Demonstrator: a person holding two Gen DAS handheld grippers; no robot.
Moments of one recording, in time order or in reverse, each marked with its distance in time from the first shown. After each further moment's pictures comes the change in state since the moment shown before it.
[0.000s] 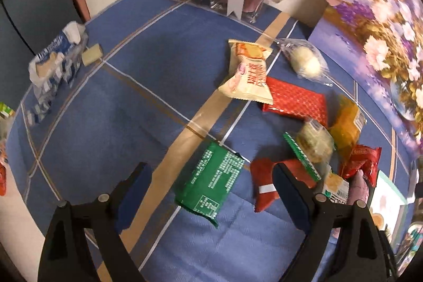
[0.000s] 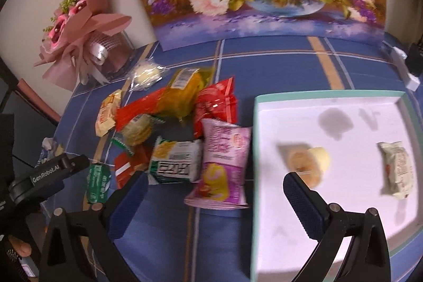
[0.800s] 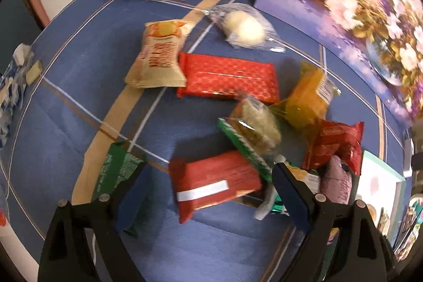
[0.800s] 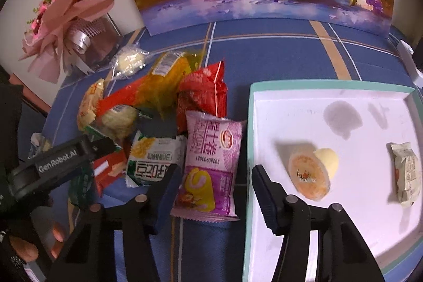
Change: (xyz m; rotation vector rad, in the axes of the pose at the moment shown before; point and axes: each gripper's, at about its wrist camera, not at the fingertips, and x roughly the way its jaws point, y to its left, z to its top) left arm 0.036 -0.094 -0.007 0.170 0.063 -0.083; right arm 0.026 -0.014 0.011 0.008 0.053 -0.023
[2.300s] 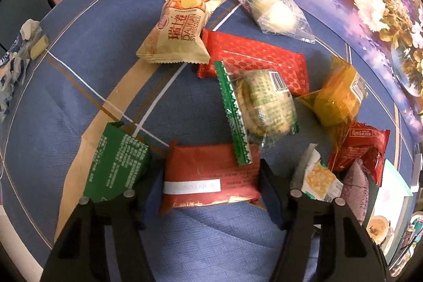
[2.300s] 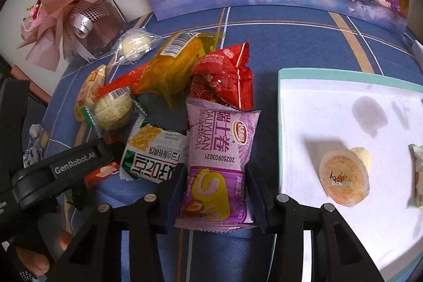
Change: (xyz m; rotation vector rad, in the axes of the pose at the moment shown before) left arm 0.028 0.022 -0.012 -0.104 0.039 0.049; right arm 0.033 0.014 -0.010 -0.028 0.041 0.004
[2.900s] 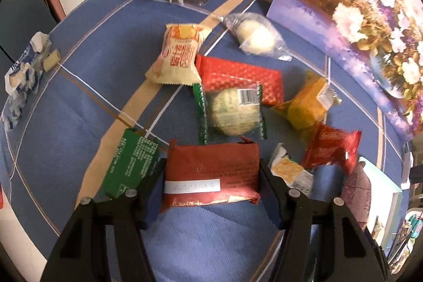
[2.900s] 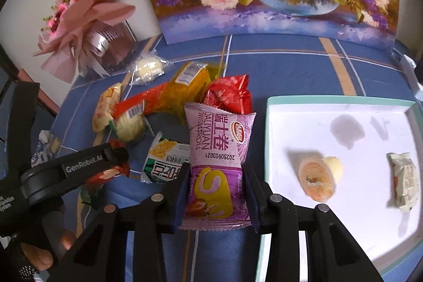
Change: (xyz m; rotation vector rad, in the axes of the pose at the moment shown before) left arm -0.062 -0.011 -0.003 0.015 -0.068 -0.021; right arm -0.050 0.003 0.000 -0.015 -0.095 0.005
